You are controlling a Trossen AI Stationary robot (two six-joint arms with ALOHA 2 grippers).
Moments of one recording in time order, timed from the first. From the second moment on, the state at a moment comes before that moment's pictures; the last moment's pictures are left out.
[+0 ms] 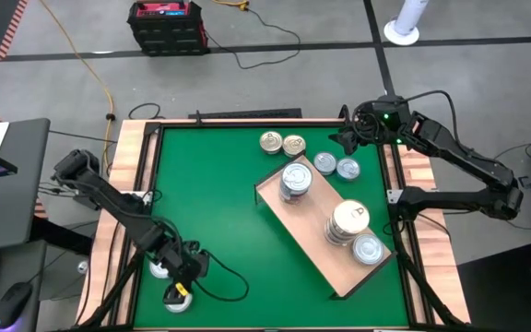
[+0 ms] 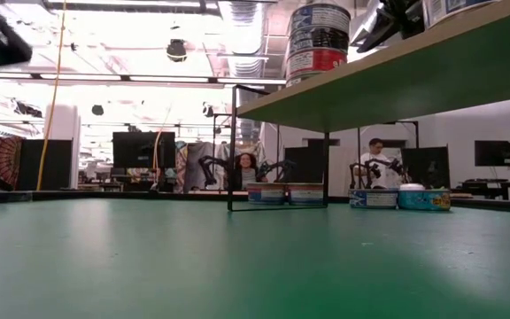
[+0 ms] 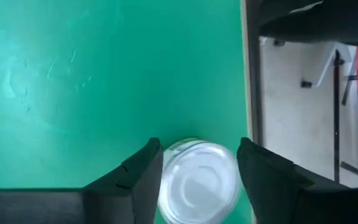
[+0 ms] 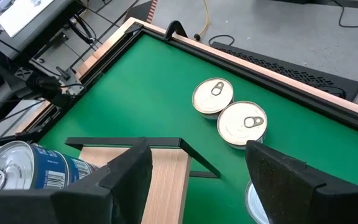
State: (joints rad) left arm -0.68 1.39 0.98 -0.61 0.15 -0.67; right arm -0.60 0.96 1.05 -0.64 -0.13 0.41
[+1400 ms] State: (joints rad) left arm -0.59 1.38 0.87 -1.03 -0.44 -0.84; right arm -0.60 0.96 1.05 -0.64 -0.13 0.42
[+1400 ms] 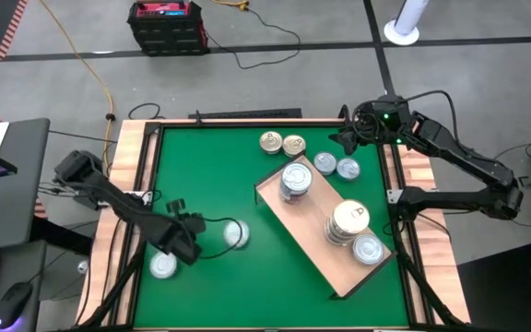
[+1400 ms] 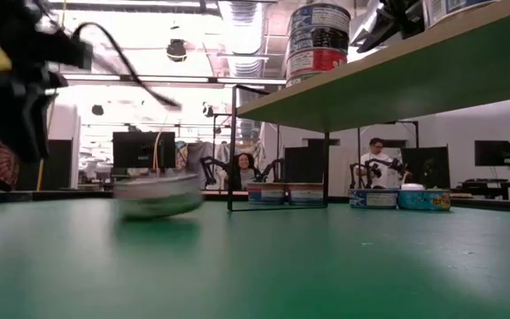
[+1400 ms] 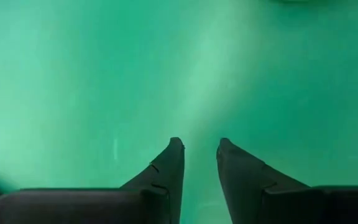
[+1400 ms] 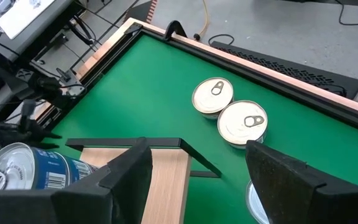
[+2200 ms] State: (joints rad) left arm -0.01 1.46 0.86 -0.47 -0.24 -0.84; right arm -0.60 0.96 1.05 -0.61 -0.14 0.44
